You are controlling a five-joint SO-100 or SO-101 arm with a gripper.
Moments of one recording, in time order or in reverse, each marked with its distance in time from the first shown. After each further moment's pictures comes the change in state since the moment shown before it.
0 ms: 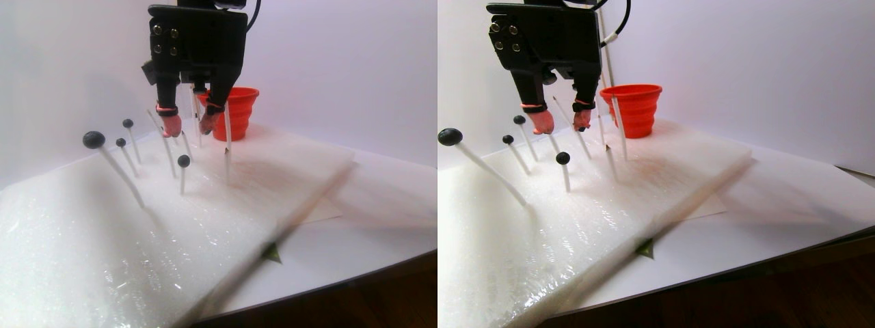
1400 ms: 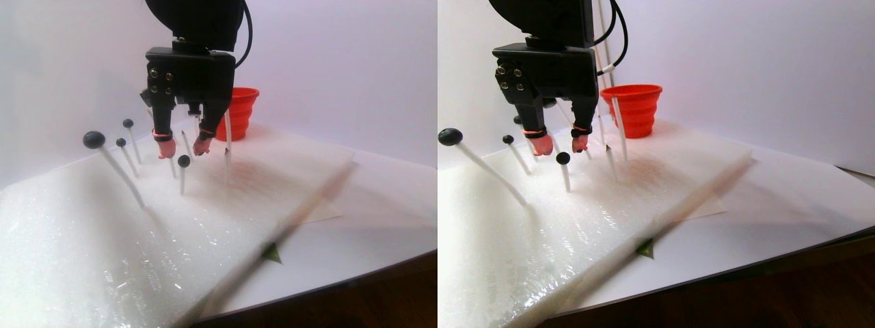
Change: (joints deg) arm -1.9 -16.5 -5.4 -11.5 1.6
